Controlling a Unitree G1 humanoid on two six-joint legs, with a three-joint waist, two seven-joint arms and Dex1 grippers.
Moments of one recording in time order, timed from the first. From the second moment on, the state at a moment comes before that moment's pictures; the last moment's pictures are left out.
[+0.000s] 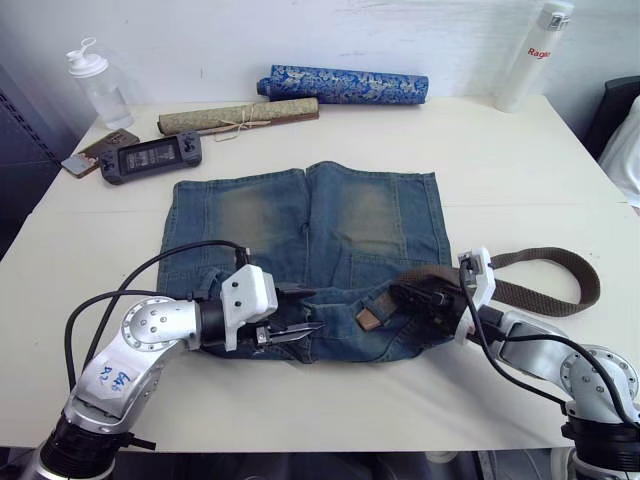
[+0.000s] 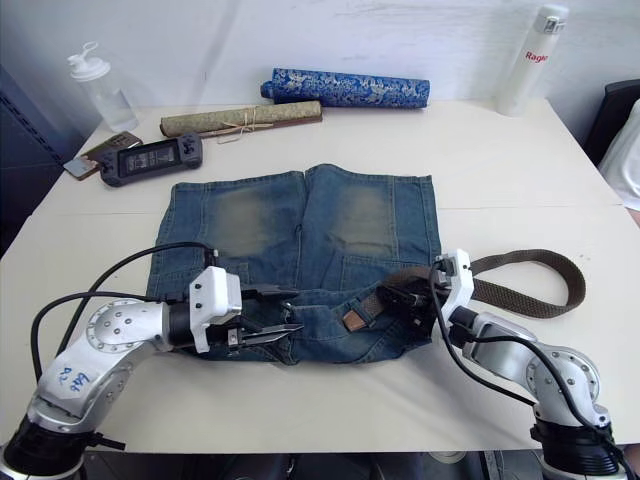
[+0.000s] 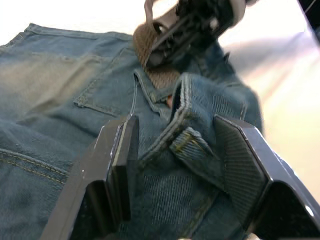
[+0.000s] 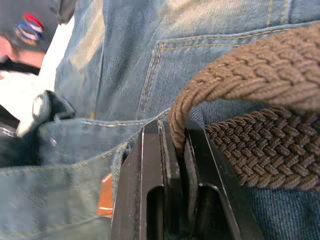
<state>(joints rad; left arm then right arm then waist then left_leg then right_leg) -0.18 0.69 -0.10 -0.53 -0.39 0.41 -0.80 -0.15 -0.56 -0.20 -0.30 1.49 1.01 -0.01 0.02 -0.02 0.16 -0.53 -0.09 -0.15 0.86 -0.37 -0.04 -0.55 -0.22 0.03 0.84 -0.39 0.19</state>
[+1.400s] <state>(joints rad) -0.27 0.62 -0.25 -0.34 -0.51 0.52 -0.92 -0.13 -0.58 -0.12 -0.28 1.94 0.88 -0.35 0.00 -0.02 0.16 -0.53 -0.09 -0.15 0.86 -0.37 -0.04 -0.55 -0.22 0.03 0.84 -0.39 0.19</state>
